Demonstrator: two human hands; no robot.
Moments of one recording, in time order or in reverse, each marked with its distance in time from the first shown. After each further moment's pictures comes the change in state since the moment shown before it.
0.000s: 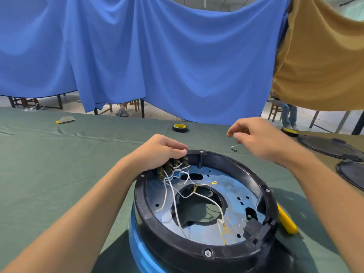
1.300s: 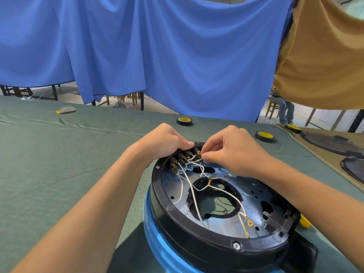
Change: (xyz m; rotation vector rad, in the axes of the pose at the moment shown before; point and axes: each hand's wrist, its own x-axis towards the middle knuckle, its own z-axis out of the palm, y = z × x) left_hand -0.009 0.005 -0.009 -0.027 0.067 -0.134; right_hand -0.026 -0.071 0.047 0.041 -0.106 -0.061
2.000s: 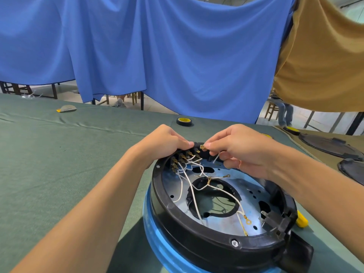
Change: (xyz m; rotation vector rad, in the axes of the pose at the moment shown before) left_hand 0.003 -0.006 0.001 -0.069 0.005 0.000; right_hand 0.001 -0.008 -0.013 0.648 -0.153 0.419
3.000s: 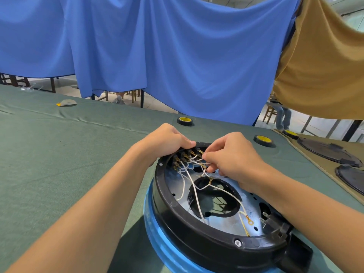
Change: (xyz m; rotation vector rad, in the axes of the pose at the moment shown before) left_hand -0.008 0.008 0.001 0.006 -0.001 -0.045; right_hand 0.000 0.013 0.026 -0.323 0.306 -0.086
